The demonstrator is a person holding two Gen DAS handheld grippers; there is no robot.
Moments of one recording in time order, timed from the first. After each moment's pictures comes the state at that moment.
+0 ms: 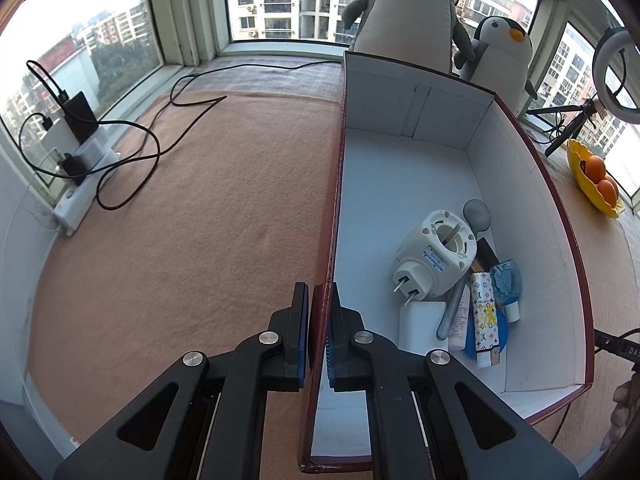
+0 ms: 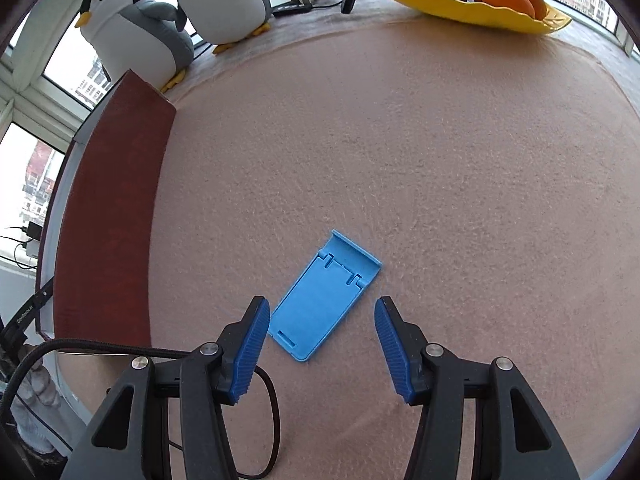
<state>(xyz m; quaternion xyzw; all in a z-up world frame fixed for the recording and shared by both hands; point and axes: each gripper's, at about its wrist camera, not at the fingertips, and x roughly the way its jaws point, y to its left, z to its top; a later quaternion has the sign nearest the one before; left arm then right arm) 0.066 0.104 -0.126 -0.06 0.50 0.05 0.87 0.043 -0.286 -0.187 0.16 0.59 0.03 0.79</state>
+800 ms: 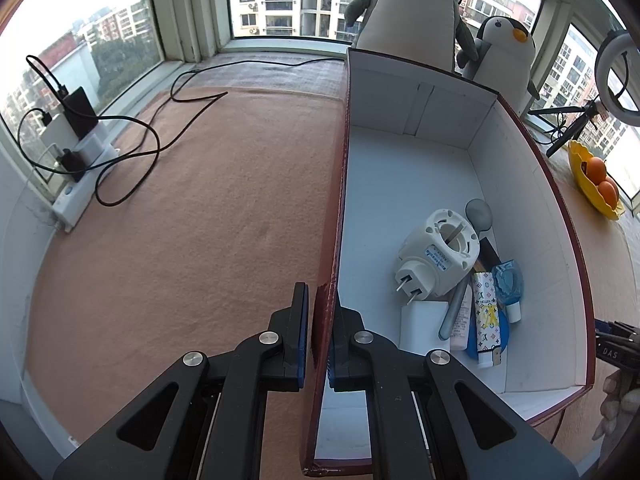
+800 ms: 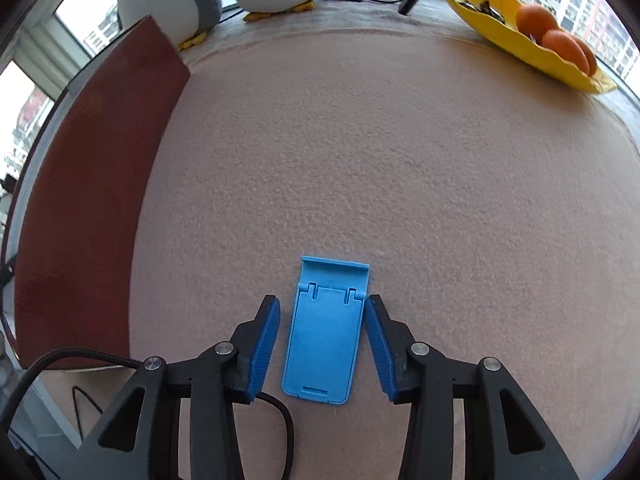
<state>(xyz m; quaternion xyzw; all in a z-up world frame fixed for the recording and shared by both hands) 0.067 0.104 -0.130 -0.06 0.50 0.05 0.86 0.081 -0.231 -0.195 0.01 0.60 0.04 0.80</state>
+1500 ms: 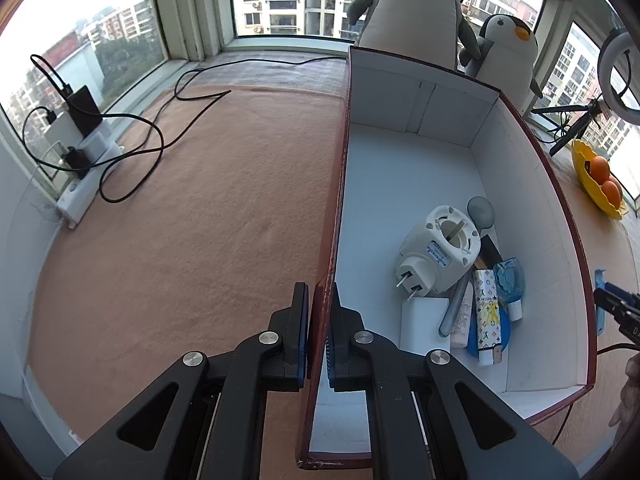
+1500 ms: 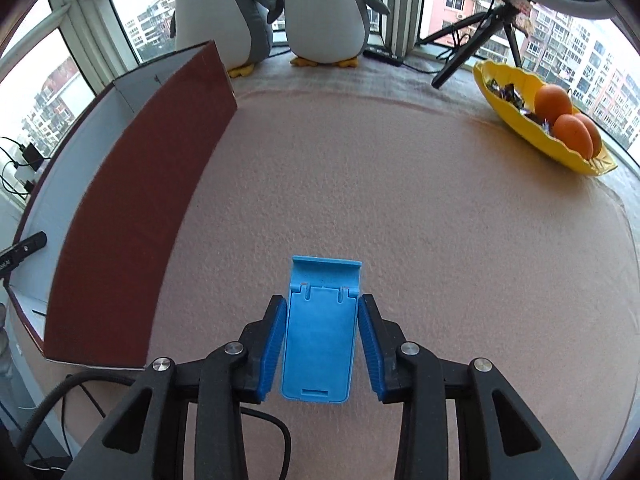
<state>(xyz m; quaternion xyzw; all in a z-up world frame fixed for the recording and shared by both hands) 0.065 0.101 -0.129 -0.06 0.50 0.06 0.86 0.086 -0.222 -0.145 -0.01 0.52 0.08 0.85</state>
